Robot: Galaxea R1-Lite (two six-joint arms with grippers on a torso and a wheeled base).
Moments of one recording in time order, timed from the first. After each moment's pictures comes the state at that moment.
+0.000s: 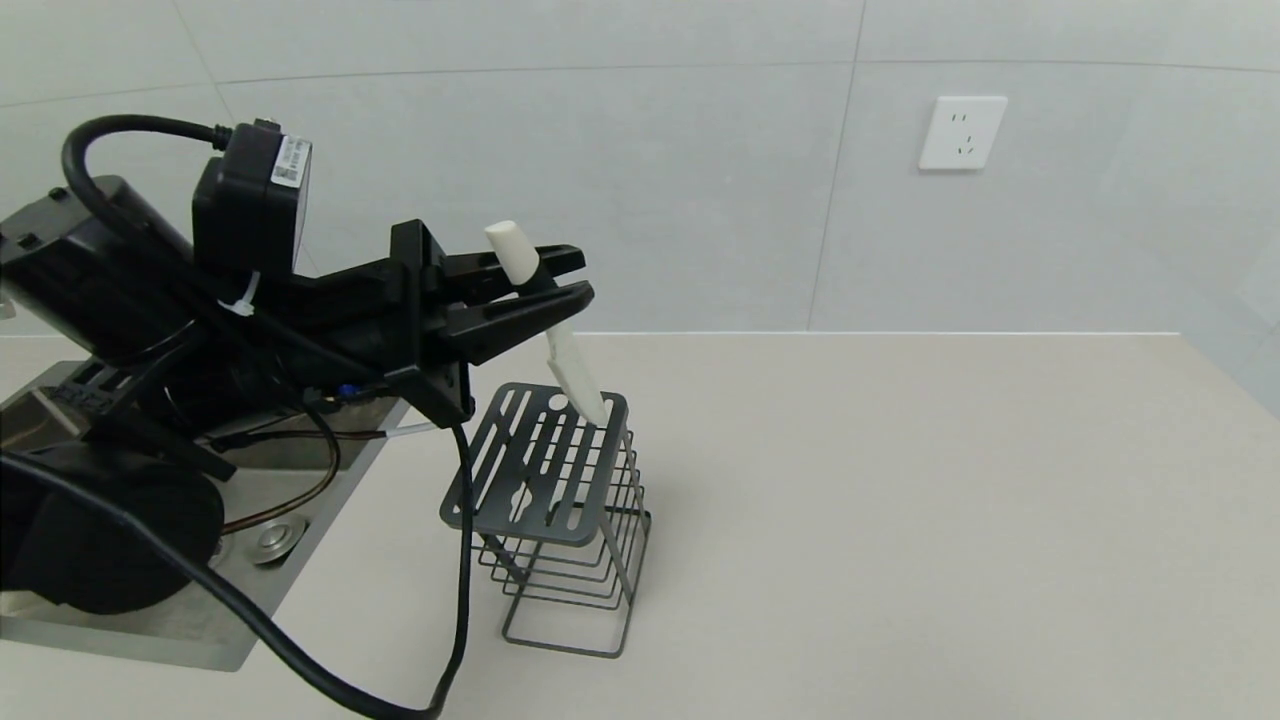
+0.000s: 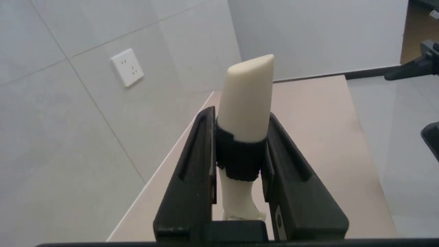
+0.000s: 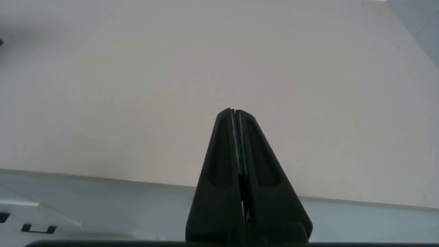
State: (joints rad) left arm -0.31 1.69 -0.82 -1.26 -1.00 0.08; right arm -0.09 0.09 0.00 -0.01 0.09 -0.11
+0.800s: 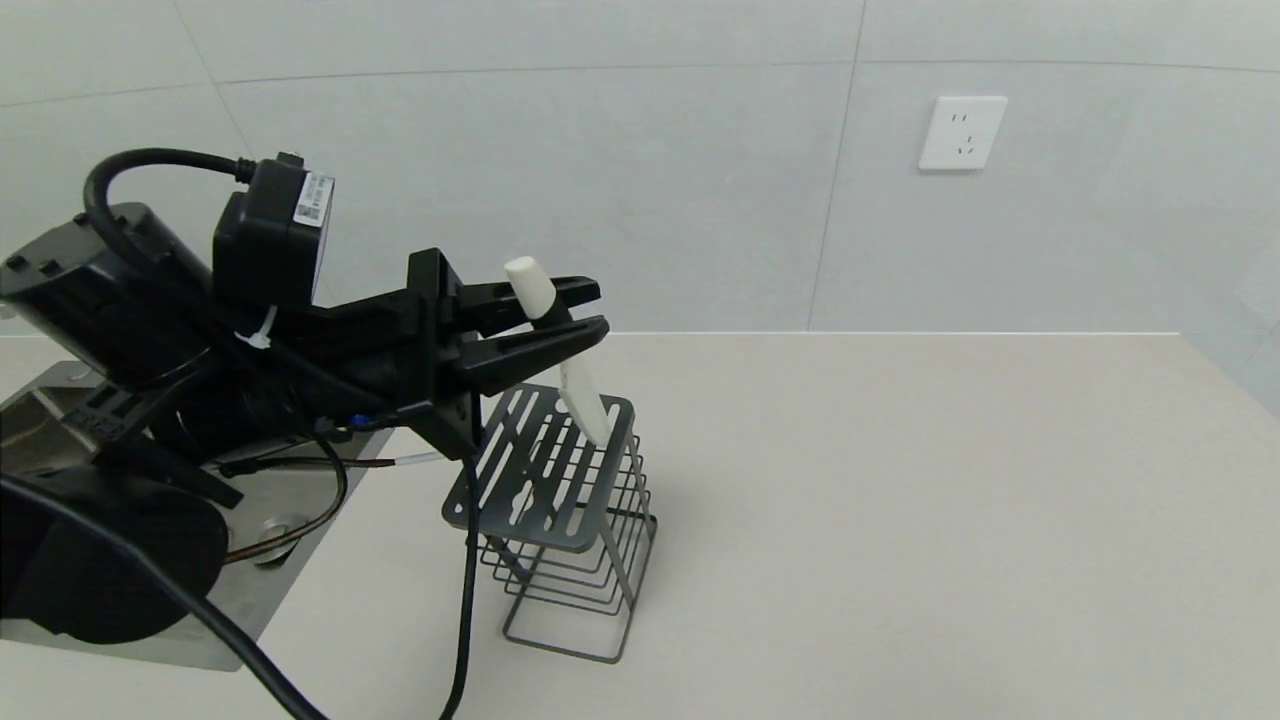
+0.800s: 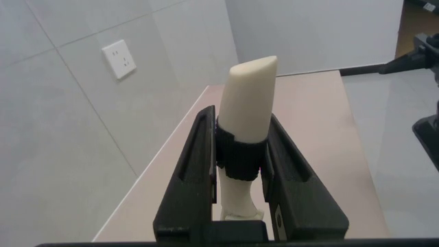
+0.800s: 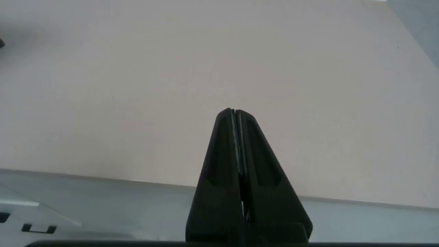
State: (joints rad) left arm -0.34 1.68 -0.77 -1.26 -1.01 0.10; right arm -0.09 0.10 0.00 -0.01 0.09 -0.11
